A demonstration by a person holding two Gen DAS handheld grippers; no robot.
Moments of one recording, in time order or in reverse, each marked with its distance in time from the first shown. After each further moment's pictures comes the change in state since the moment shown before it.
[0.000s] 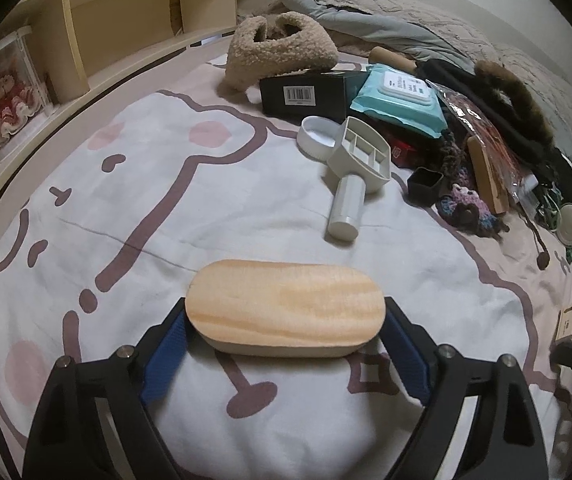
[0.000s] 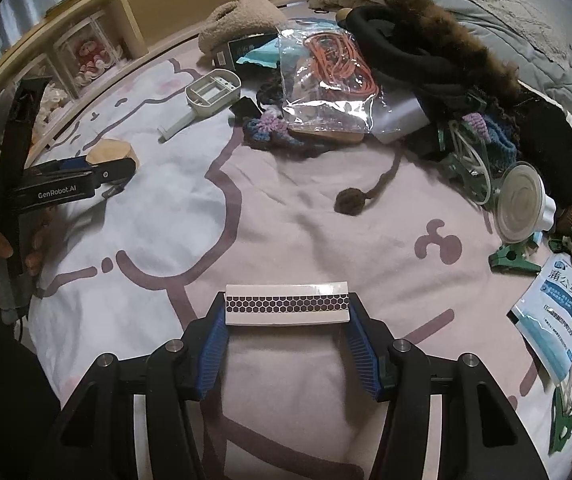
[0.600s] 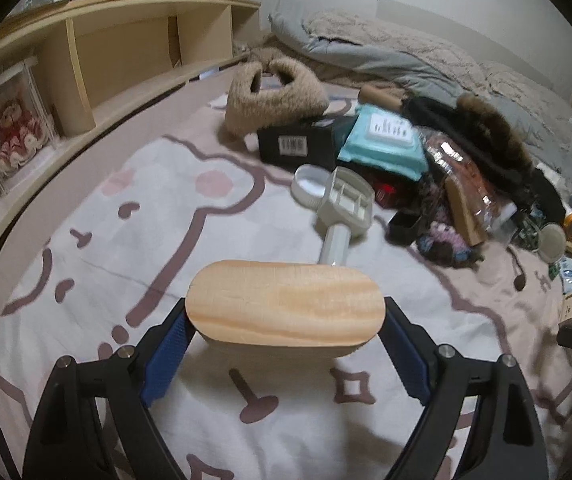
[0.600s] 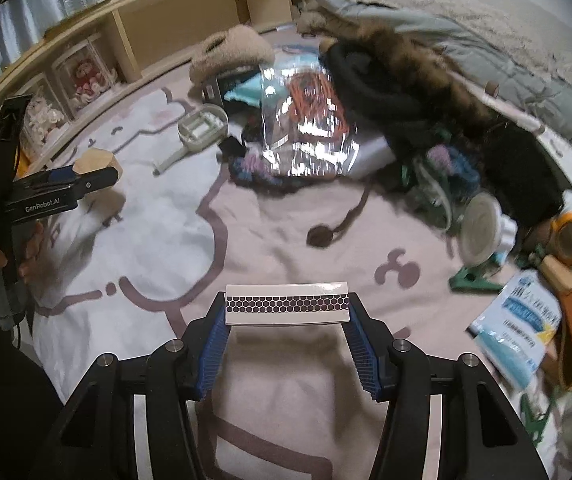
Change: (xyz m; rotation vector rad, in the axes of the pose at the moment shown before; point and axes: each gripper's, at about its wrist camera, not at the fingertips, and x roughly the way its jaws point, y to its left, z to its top) left arm -0.035 -0.001 0.017 0.024 -0.108 -0.016; right arm -0.035 -0.005 0.011 -0.002 -0.104 -0.041
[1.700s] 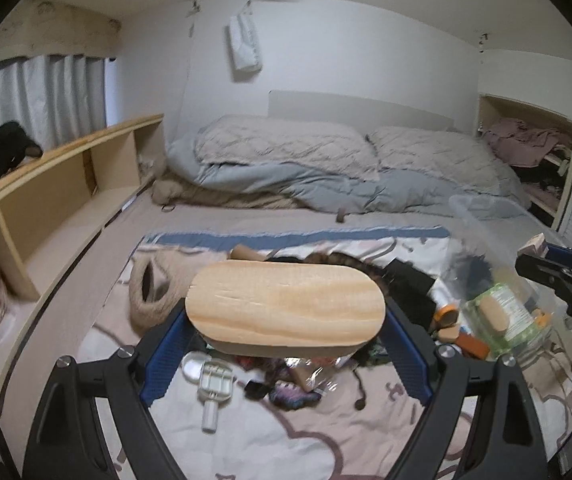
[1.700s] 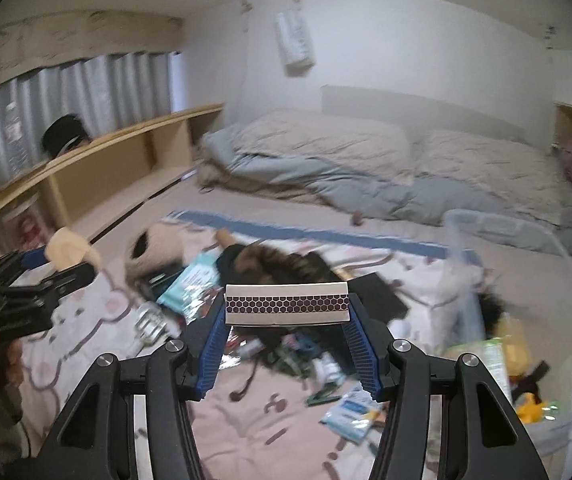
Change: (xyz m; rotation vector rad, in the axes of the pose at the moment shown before) left arm -0.141 -0.107 0.137 0.191 -0.278 -0.265; right arm -0.194 -0.021 0.085 0.236 -0.408 -0.362
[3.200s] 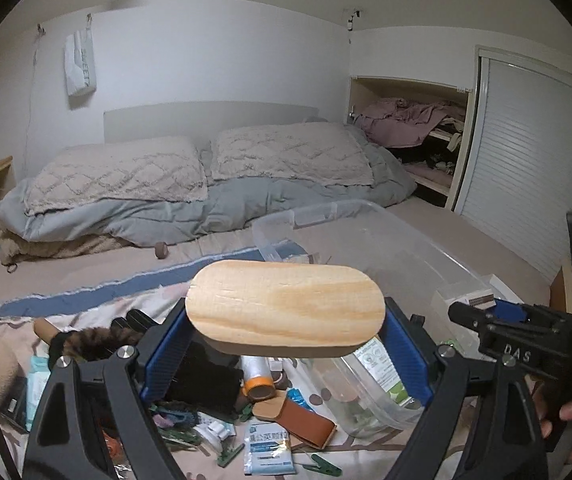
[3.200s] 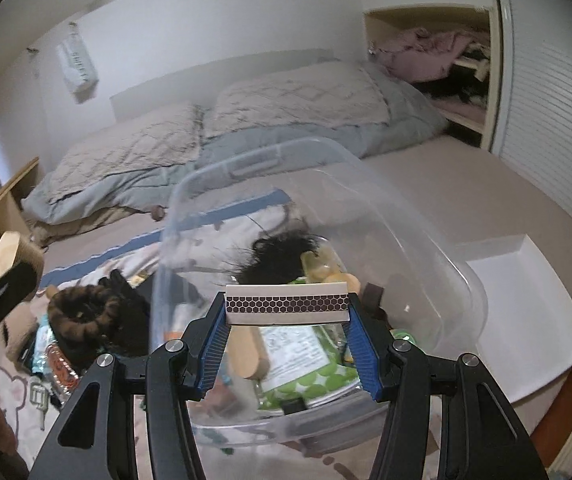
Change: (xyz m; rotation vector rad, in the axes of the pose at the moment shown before) left arm 0.071 -0.246 0.063 0.159 0.015 -0.407; right arm -0.026 -0.211 -0.036 0.432 0.131 -0.445
